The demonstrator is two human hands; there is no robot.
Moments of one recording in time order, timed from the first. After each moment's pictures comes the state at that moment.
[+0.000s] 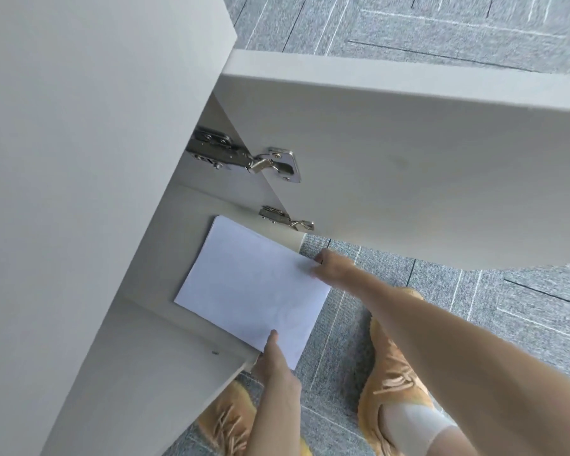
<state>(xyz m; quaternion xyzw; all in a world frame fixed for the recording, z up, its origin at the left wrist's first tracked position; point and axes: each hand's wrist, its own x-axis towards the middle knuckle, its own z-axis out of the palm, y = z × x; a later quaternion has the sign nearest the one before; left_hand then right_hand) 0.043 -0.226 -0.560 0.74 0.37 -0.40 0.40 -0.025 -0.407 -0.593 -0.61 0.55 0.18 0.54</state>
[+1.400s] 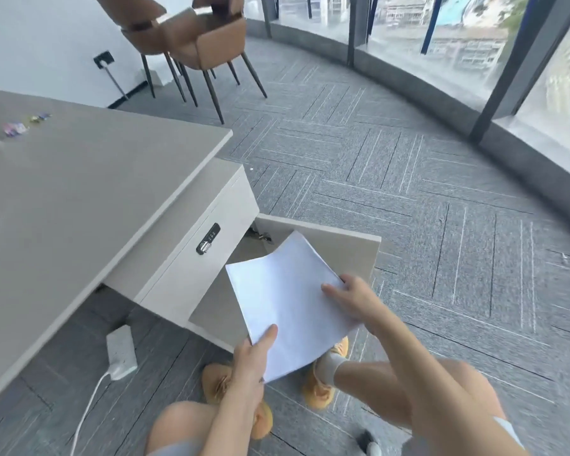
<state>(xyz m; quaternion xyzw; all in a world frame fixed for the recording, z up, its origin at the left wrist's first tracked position) -0.089 -0.119 -0.141 0.75 -0.05 -0.46 0.47 -0.243 -0.282 -0.139 -0.61 0.58 -0.09 0.54</state>
